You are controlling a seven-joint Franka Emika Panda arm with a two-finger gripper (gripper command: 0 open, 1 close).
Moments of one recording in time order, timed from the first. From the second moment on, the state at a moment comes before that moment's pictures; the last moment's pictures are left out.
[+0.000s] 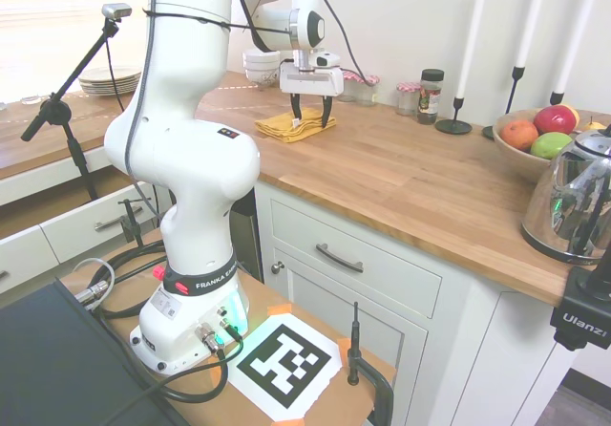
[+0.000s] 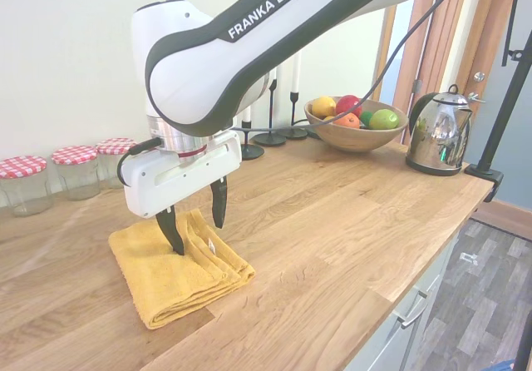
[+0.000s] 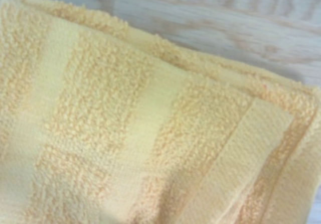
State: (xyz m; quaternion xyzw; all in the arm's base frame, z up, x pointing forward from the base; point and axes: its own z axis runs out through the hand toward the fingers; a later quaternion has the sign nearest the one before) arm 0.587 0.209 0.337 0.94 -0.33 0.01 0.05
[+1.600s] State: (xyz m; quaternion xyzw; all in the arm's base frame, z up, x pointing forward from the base) arm 0.591 0.204 0.337 0.94 -0.33 0.02 0.04
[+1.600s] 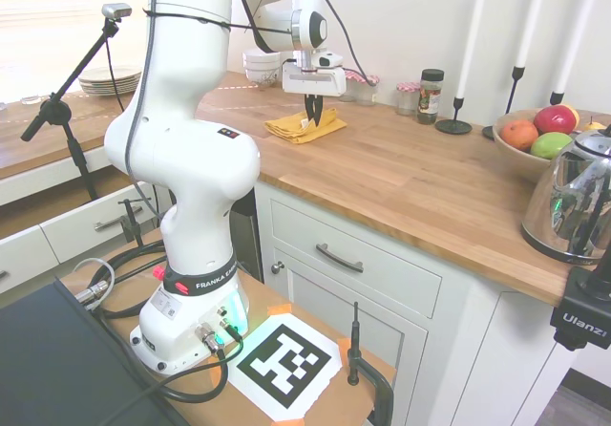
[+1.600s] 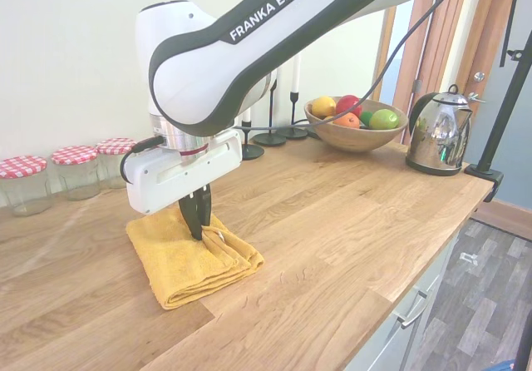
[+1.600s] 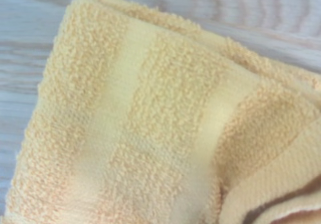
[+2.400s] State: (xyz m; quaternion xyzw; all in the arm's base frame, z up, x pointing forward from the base) arm 0.596 0.107 0.338 0.93 -0.36 0.02 0.03
